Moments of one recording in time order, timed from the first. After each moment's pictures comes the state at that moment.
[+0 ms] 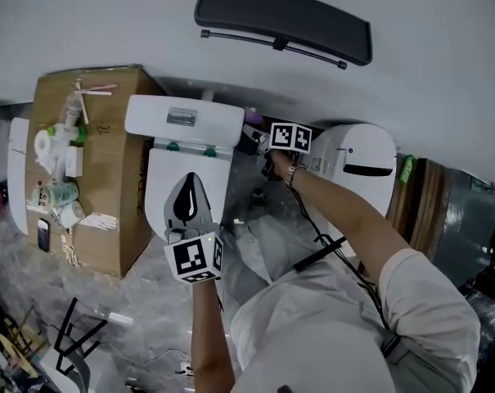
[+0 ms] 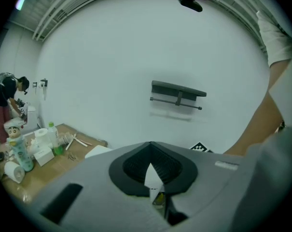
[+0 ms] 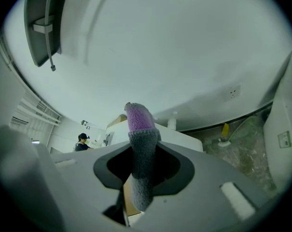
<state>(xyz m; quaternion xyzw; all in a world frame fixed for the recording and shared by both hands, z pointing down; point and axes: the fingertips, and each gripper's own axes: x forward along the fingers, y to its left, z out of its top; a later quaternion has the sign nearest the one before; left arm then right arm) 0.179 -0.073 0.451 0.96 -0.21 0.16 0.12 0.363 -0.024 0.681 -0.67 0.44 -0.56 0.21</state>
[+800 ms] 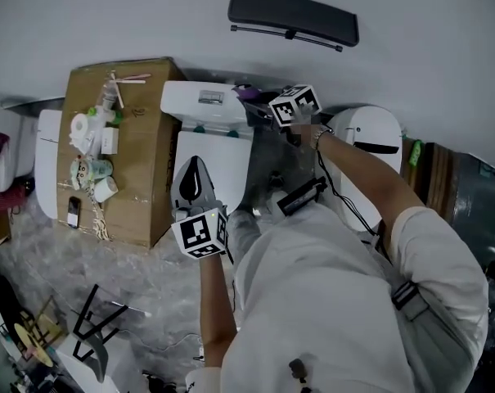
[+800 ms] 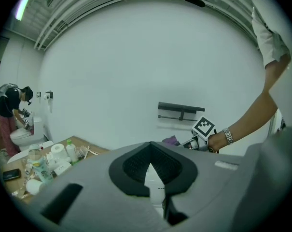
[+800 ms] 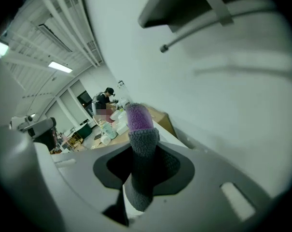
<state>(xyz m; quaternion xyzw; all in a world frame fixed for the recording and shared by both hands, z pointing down) 0.093 -0.095 0.366 0.96 -0.22 0.14 0.10 0.288 -0.077 0.500 -0.61 0.68 -0.40 -0.06</state>
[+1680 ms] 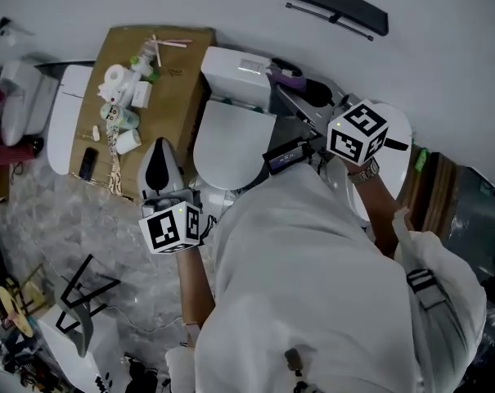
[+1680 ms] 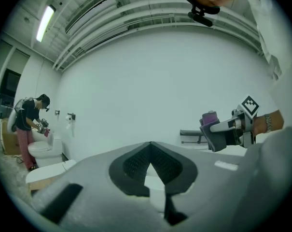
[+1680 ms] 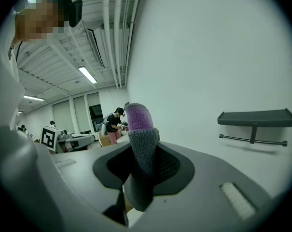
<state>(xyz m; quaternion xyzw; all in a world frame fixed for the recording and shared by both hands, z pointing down) -0.105 -0.159 0.248 0.95 -0.30 0.03 0.06 0.108 -0.050 0.237 -0.67 0.73 -0.17 -0.01</state>
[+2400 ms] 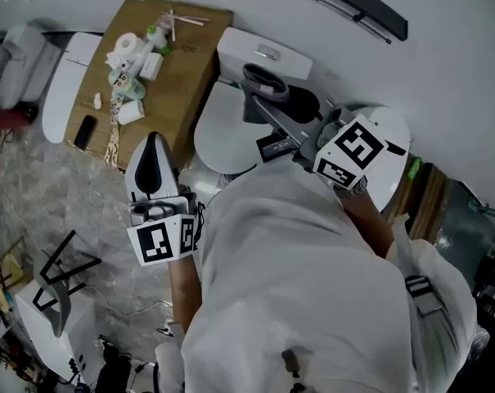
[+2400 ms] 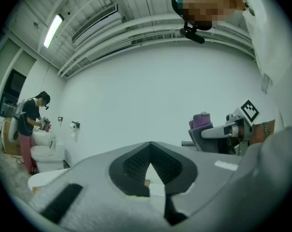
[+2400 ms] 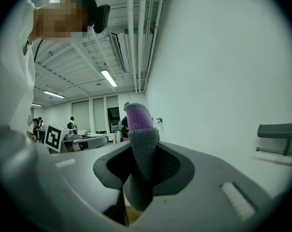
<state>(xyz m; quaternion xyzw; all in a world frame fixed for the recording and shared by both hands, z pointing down) -0.179 -0.149 0.204 0.95 -0.30 -0.03 0.05 -0.026 -0.080 0.189 -0.59 0.80 -0.10 0.00</state>
